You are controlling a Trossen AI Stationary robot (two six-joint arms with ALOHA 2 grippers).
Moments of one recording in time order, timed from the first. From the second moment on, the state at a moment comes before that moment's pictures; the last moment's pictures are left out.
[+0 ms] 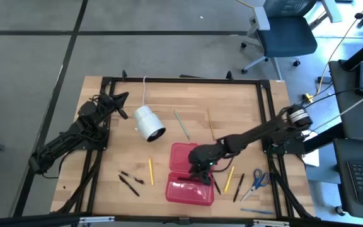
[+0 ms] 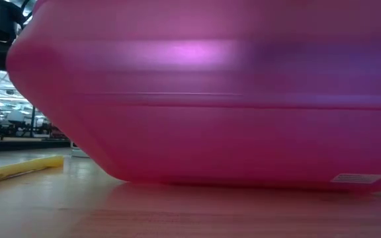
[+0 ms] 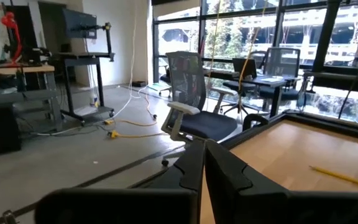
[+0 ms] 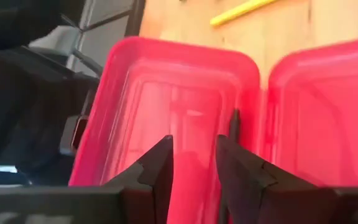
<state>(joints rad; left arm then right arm) 0.72 0.00 0.01 0.05 -0.11 -0.05 0.33 1.73 1.05 -0.02 -0.23 0.49</state>
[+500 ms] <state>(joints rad) 0.71 0.00 0.01 0.03 -0.05 -0.13 0.48 1.37 0.77 -0.07 0.21 0.64</state>
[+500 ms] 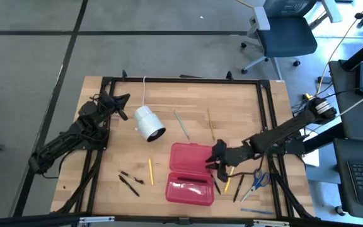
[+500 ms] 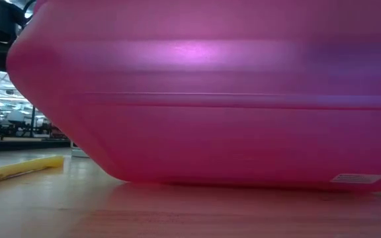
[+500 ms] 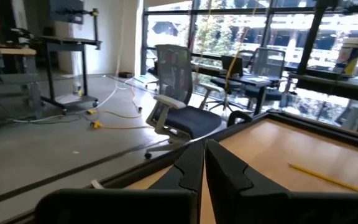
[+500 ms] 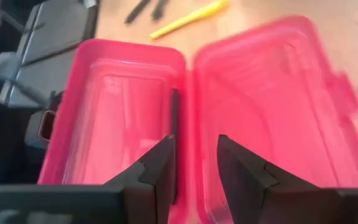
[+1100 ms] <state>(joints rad) 0.71 0.01 0.01 0.03 0.05 -0.14 0.49 1.35 0.61 0.06 0.22 0.71</state>
